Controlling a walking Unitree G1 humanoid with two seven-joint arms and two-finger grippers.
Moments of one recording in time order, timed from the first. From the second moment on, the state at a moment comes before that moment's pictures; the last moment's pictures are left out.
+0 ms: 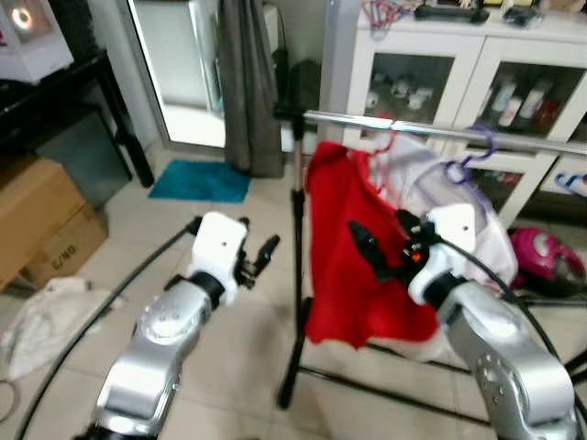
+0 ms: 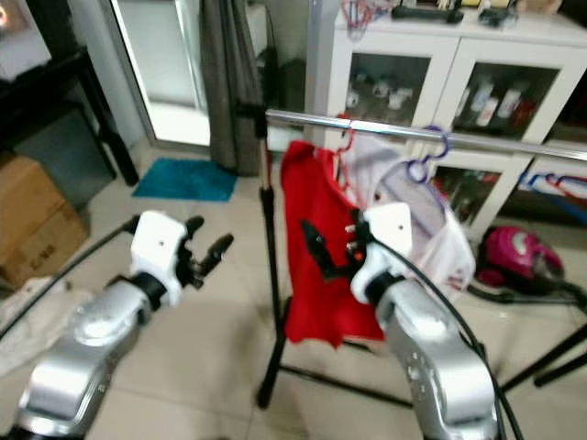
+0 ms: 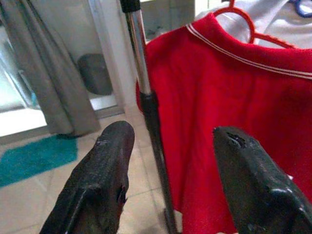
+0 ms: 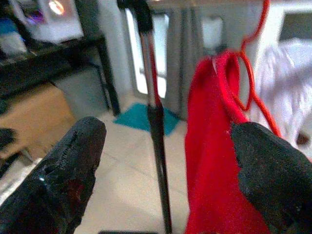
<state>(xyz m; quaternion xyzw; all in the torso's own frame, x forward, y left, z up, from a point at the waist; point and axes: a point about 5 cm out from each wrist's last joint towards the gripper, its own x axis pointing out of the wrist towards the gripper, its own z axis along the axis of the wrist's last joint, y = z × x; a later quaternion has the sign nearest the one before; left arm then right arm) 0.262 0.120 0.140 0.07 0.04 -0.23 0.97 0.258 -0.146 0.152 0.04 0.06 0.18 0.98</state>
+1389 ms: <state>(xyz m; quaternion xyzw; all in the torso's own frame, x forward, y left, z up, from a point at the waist) 0.255 0.115 0.156 0.05 0.05 -0.30 0.95 0.408 -0.137 0.175 0.03 0.06 0.05 1.00</state>
